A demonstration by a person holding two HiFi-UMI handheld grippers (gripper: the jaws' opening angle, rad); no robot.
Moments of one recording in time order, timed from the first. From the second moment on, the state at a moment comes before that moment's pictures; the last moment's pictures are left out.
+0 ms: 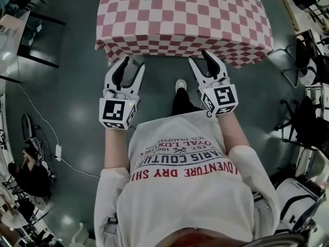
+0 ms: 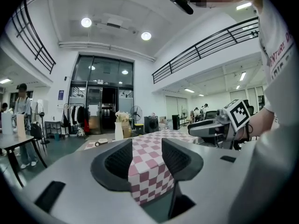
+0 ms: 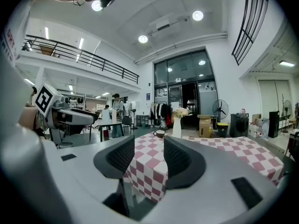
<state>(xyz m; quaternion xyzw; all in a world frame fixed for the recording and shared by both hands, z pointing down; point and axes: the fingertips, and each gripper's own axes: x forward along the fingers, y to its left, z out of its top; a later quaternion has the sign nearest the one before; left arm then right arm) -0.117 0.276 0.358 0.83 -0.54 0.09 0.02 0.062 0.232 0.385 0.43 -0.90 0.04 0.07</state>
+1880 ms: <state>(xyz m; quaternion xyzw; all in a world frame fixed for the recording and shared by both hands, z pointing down) -0.170 -0.140 0.603 0.81 -0.41 0.36 0.22 -0.027 -0.146 0.500 0.43 -0.87 0.16 0.19</state>
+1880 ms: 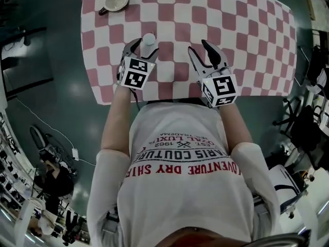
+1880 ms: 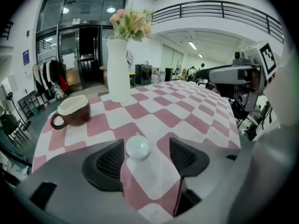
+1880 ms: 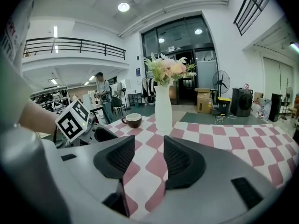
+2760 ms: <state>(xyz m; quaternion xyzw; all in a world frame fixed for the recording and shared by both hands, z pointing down) -0.172 -0.162 0.645 0.81 -0.37 0.41 0.22 -0.020 -0.177 0.532 0.47 -0.83 0.19 0.21</state>
